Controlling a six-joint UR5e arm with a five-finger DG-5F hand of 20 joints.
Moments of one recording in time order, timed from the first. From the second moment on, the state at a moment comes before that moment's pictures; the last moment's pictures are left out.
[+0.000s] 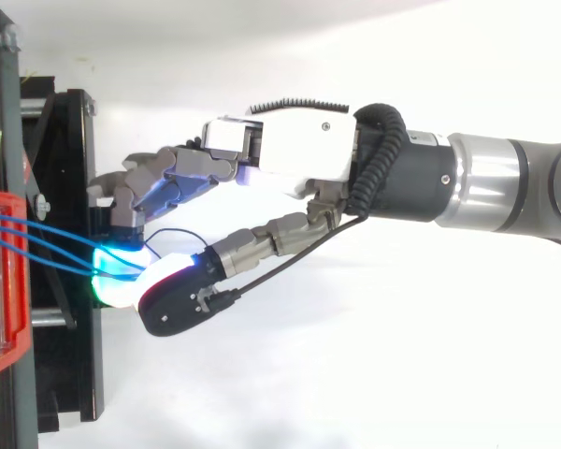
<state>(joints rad) 0.10 -2.41 -1.19 -2.61 -1.39 -0.13</state>
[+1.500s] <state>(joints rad) 0.09 -2.39 -1.19 -2.70 -1.40 -0.13</state>
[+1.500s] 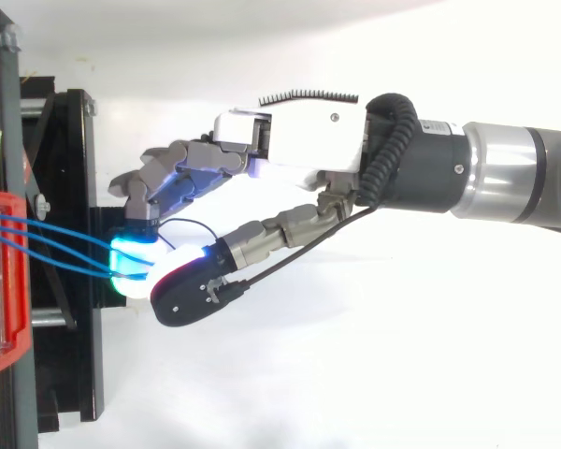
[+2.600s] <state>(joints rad) 0.08 -2.35 -1.19 -2.81 -1.41 -0.13</state>
